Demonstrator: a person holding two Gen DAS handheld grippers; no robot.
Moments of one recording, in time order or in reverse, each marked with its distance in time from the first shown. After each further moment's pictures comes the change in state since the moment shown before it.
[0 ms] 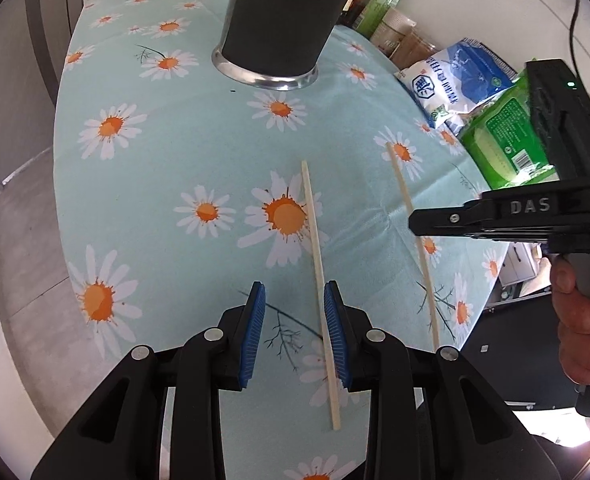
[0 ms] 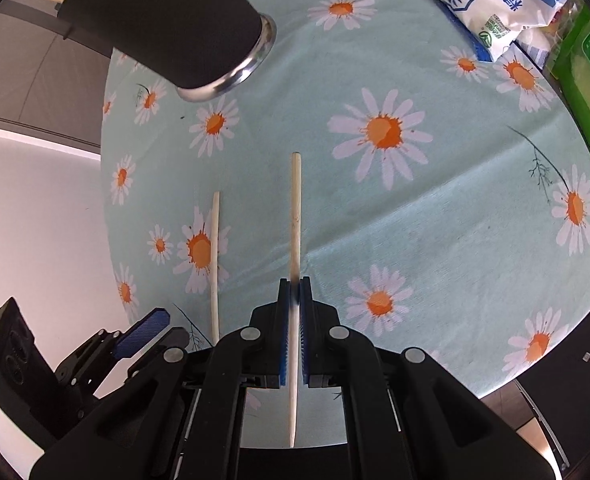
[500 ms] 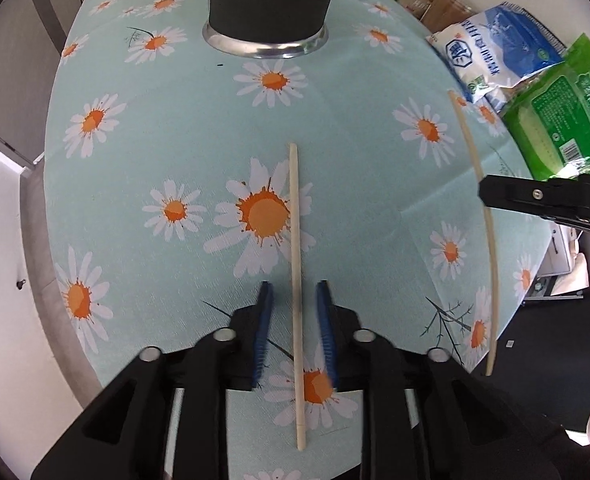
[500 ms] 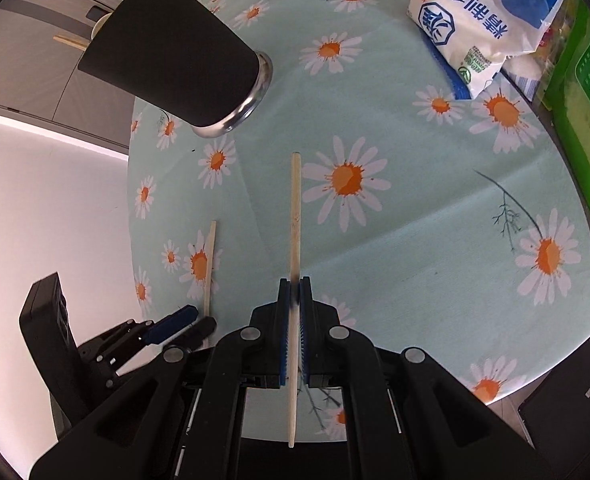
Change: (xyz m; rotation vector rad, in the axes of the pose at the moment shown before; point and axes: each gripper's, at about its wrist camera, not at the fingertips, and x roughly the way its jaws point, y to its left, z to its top) left arm 0.033 -0.032 0.019 -0.042 0.145 0.161; right arm -0.022 -0.026 0.016 -0.070 -0.029 0.105
